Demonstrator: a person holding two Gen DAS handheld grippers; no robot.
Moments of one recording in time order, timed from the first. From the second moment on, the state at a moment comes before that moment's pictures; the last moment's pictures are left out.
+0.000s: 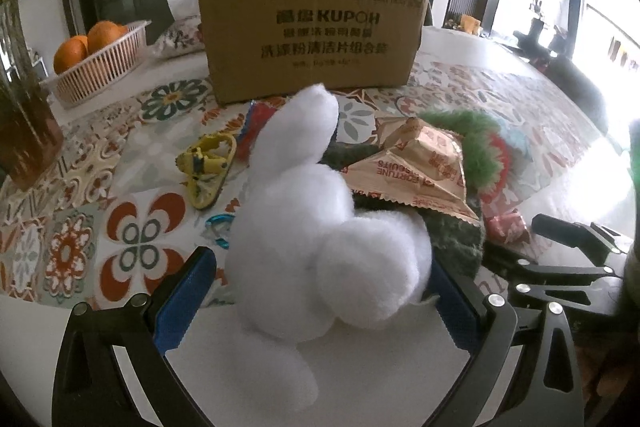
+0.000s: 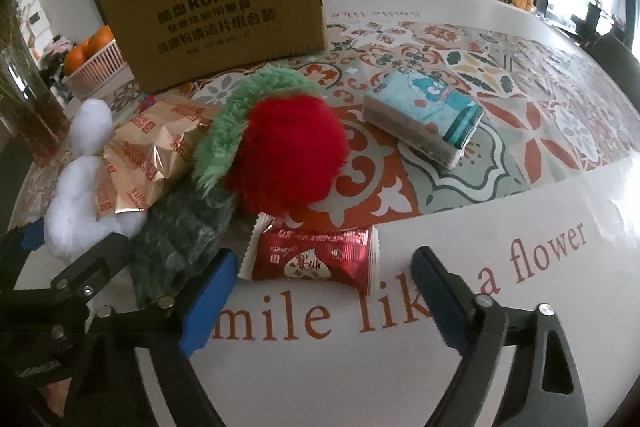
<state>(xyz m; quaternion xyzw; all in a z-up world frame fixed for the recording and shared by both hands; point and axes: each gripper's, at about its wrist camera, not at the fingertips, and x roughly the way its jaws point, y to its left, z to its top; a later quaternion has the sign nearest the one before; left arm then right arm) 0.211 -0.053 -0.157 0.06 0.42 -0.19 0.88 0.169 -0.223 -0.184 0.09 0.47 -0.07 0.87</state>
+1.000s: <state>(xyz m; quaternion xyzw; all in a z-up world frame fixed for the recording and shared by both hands) 0.185 -0.057 -0.147 0.05 0.42 -0.16 0.89 0.159 -0.230 -0.177 0.09 0.46 -0.04 0.89</state>
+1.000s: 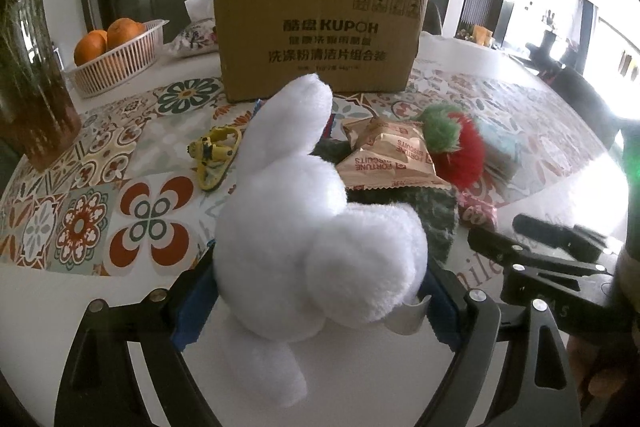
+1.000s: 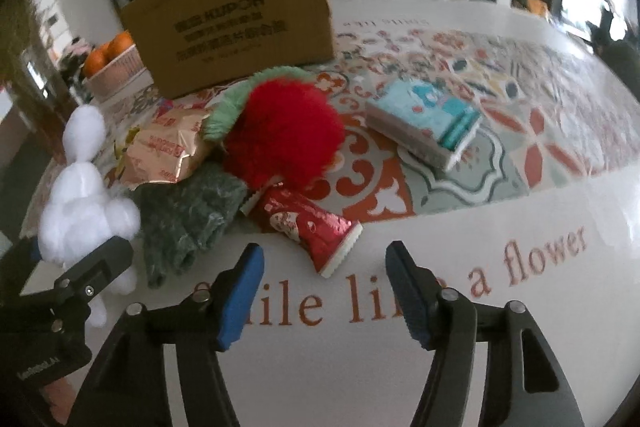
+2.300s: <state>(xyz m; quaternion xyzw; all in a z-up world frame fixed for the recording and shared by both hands) 0.156 -0.052 -0.106 0.03 0.38 -0.13 0.91 0.146 -0.213 -0.126 0.03 0.39 0.03 0.92</state>
